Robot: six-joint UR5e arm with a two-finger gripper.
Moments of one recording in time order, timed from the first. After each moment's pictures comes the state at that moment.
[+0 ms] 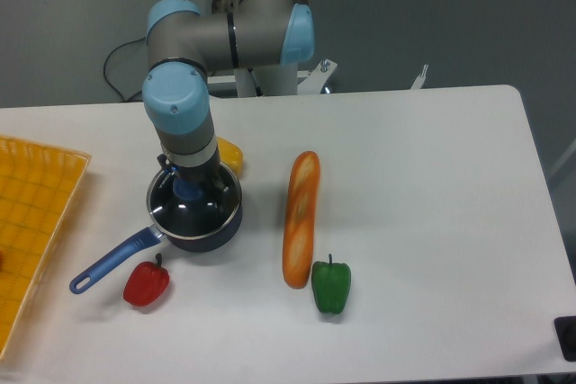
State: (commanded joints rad) arm 2.14 -1.83 -1.73 -1.21 1.54 0.83
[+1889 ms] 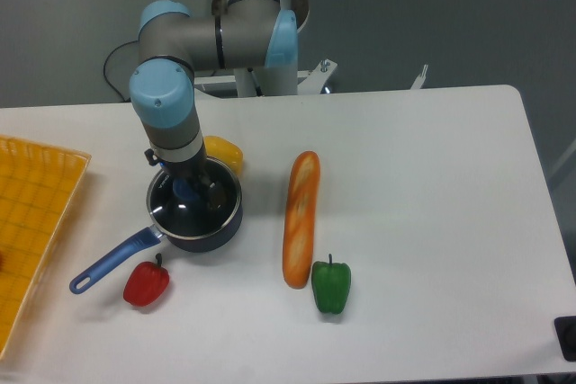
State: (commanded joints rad) arm 2.13 -1.82 -1.80 -1.11 1.54 0.83
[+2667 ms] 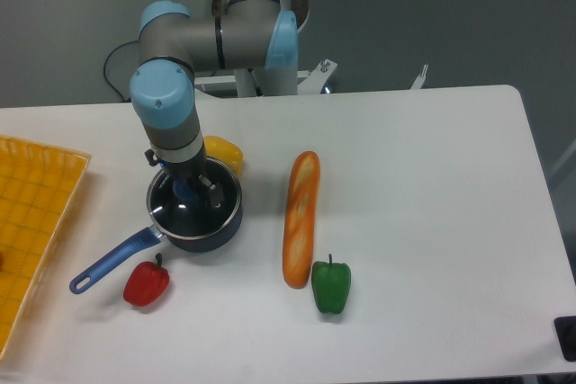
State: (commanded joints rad) arm 2.13 -1.82 -1.80 -1.11 1.53 0.83
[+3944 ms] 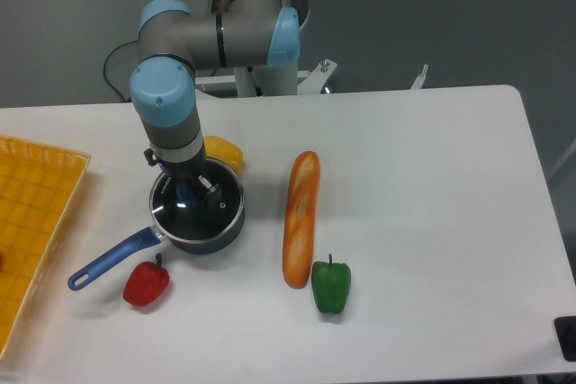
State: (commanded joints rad) arm 2.14 -1.82 -1.78 -1.12 1.52 0.83
